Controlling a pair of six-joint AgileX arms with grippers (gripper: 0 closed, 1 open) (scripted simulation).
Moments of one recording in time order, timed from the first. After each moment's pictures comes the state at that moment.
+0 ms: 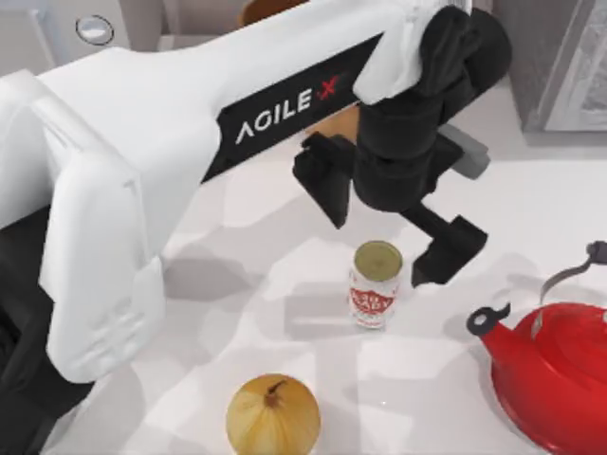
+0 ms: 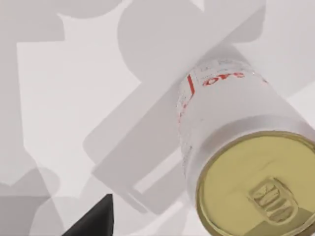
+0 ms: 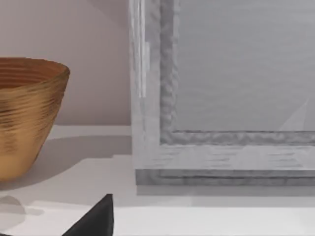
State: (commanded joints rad) left arm -0.84 2.35 2.20 -1.42 0.00 -0.02; right arm 0.00 0.00 0.00 0.00 0.00 0.00
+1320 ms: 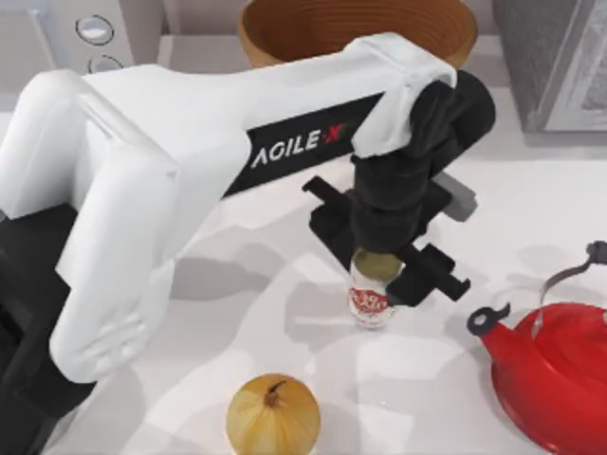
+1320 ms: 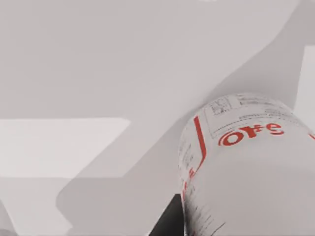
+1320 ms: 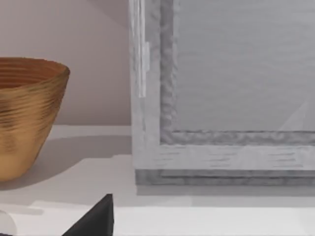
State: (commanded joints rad) left arm -0.84 2.35 1.99 -1.21 0.00 -0.02; right arm 0.00 0.00 0.00 0.00 0.00 0.00
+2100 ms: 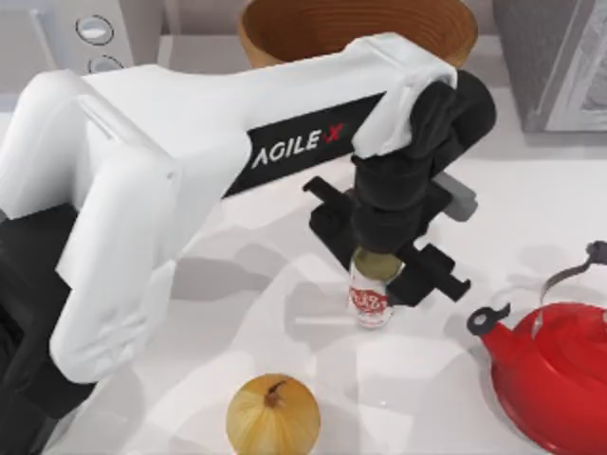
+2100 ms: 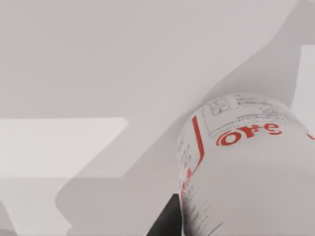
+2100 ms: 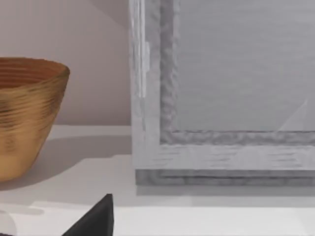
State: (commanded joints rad) left arm -0.84 2.35 1.99 -1.21 0.00 -0.02; right arm 0.00 0.00 0.00 0.00 0.00 0.00
